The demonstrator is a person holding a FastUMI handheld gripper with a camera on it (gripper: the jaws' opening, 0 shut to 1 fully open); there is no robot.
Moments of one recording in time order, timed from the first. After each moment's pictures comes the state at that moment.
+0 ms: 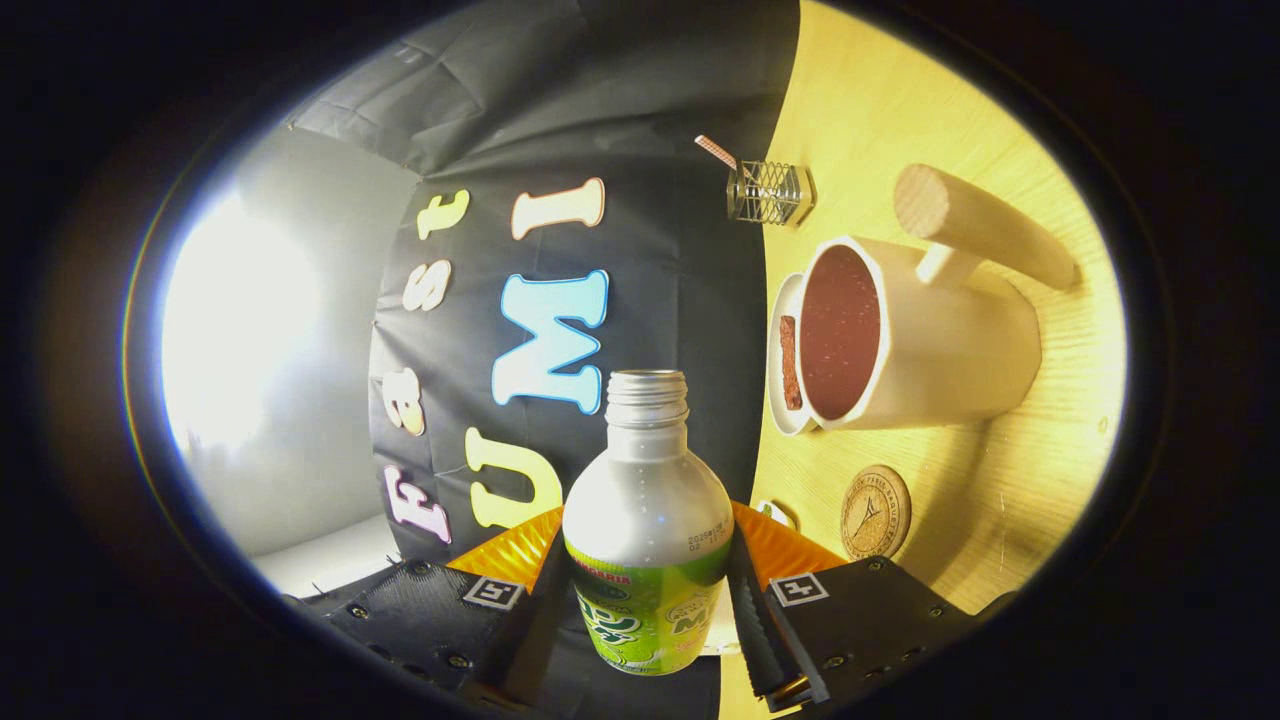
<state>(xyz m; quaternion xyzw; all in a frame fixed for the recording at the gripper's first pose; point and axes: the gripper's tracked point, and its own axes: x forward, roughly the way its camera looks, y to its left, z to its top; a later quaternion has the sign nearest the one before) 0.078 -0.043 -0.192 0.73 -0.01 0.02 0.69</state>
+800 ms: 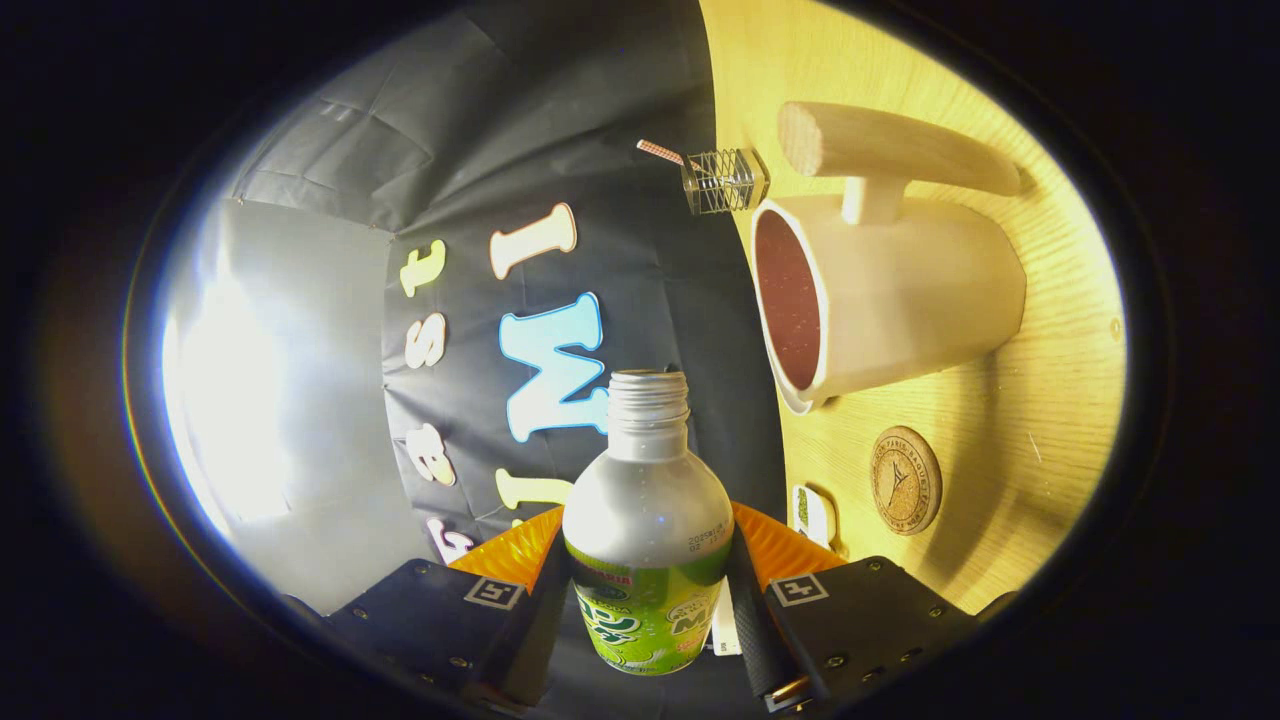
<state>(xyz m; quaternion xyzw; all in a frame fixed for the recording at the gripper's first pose) 0.078 -0.043 -0.191 0.79 -0.04 0.02 0.61</state>
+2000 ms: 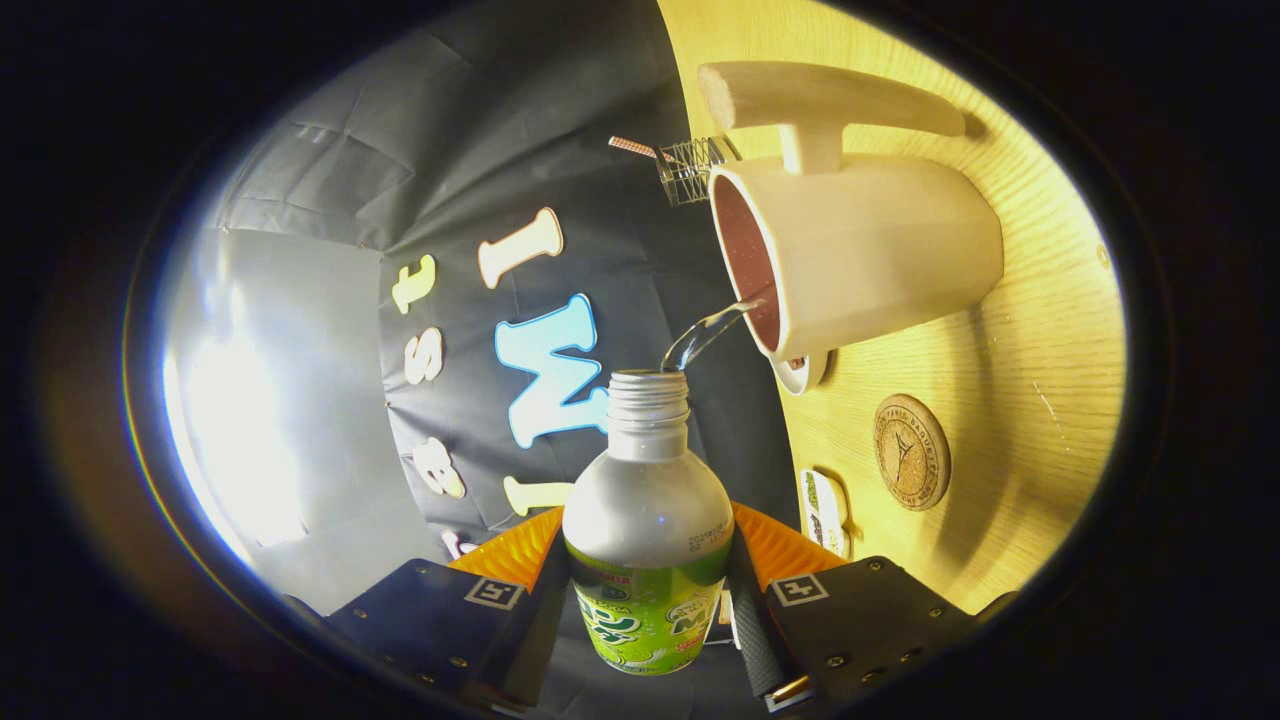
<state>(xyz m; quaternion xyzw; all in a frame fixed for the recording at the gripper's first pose) 0.082 -0.032 -0.194 0.81 -0.05 0.02 0.58</state>
